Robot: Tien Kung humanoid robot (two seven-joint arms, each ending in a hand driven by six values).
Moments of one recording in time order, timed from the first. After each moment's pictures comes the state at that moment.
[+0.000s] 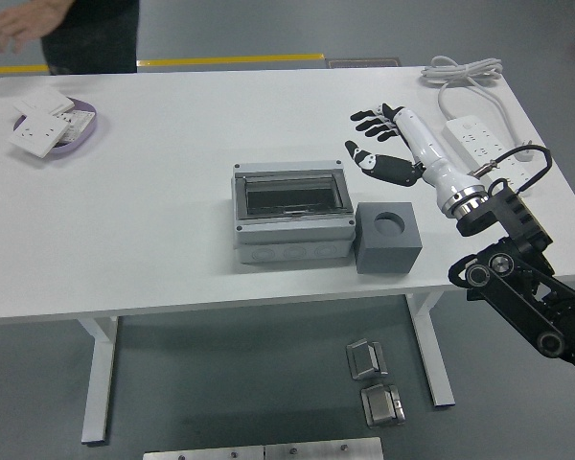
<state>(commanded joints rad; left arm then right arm) 0.09 0.05 -1.17 -0.18 1.13 0.02 0.17 0.39 -0.34 1.04 1.41 -1.56 -0.26 0.00</state>
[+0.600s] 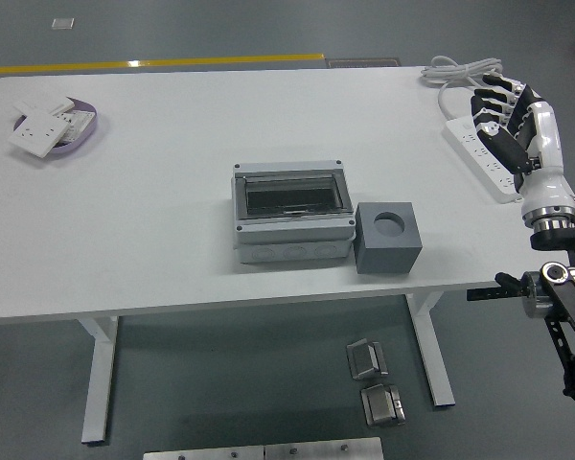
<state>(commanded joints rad) 0.09 0.05 -1.17 -0.18 1.13 0.02 0.17 0.21 -0.27 1.36 1.40 -1.23 -0.32 0.25</state>
